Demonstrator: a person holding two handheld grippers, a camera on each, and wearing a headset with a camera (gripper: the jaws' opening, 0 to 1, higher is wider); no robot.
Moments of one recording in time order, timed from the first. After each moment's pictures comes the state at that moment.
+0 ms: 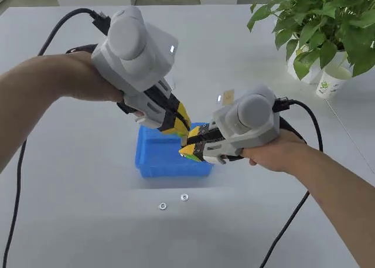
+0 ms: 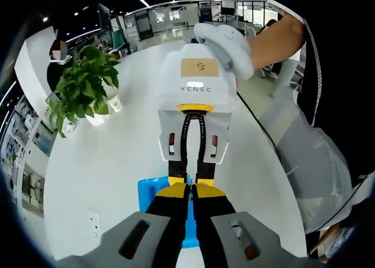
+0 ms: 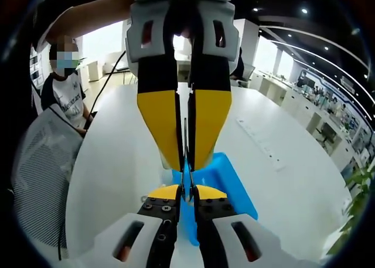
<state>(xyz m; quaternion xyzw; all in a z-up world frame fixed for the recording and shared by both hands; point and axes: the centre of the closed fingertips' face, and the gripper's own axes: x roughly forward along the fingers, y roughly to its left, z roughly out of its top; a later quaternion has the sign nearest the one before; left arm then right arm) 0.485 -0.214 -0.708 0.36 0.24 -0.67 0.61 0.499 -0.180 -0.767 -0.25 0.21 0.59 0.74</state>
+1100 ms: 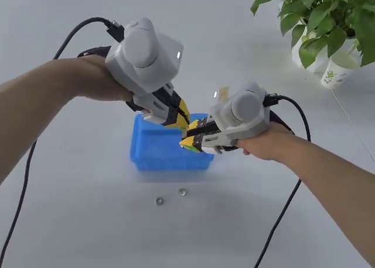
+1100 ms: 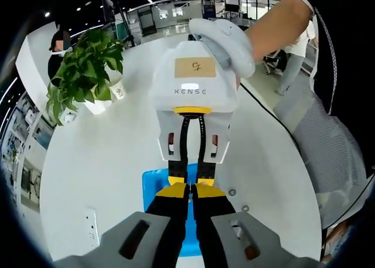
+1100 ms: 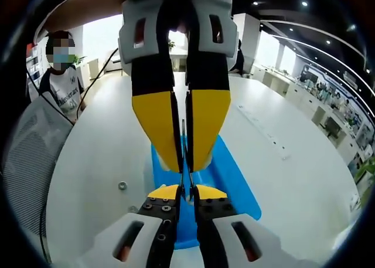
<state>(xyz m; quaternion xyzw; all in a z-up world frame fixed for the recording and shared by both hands) 0.520 -0.218 -0.765 0.37 0.25 -0.66 0.61 0.531 -0.184 -0.823 -0.25 0.23 0.60 0.73</state>
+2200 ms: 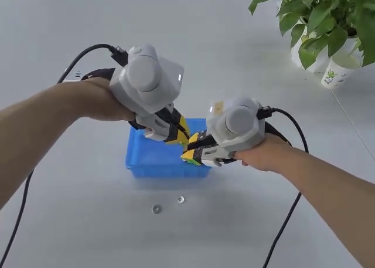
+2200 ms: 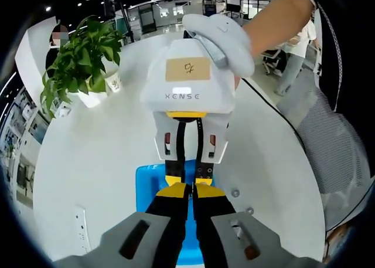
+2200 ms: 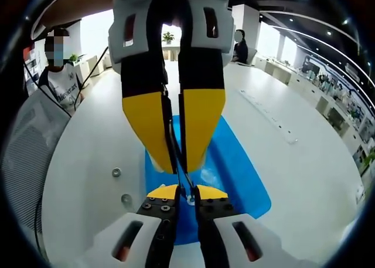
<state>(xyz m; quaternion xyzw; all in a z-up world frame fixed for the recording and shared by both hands) 0.522 -0.222 -0.791 0.36 0.26 -0.66 0.61 0.534 -0.191 -0.851 -0.25 0.26 0.59 0.72</state>
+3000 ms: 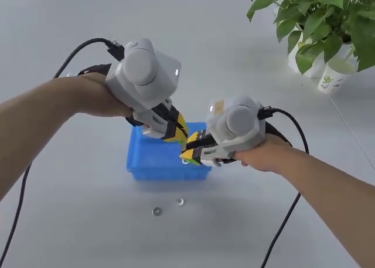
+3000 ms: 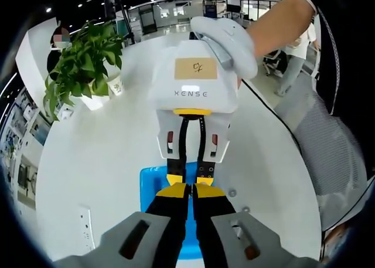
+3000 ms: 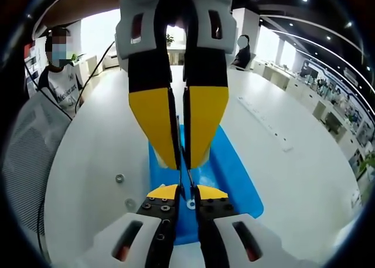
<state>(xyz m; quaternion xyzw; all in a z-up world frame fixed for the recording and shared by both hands) 0.519 -0.218 -0.770 0.36 0.26 -0.66 0.61 0.531 -0.189 -0.831 -0.25 0.24 0.59 0.73</state>
